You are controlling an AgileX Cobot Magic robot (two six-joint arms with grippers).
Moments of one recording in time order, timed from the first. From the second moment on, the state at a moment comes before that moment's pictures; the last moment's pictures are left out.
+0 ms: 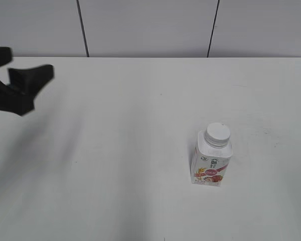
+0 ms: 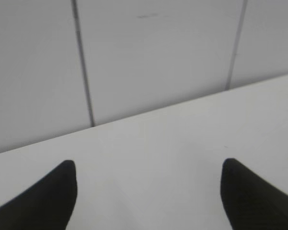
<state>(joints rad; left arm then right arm) -0.24 1.17 -0.40 0.47 -0.51 -0.24 -0.02 -0.01 -0.51 0.14 1.10 -0.20</state>
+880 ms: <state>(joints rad) -0.25 1.83 -0.81 1.50 -1.12 -0.70 -0.02 -0.01 -0.51 0.14 1.10 -0.20</state>
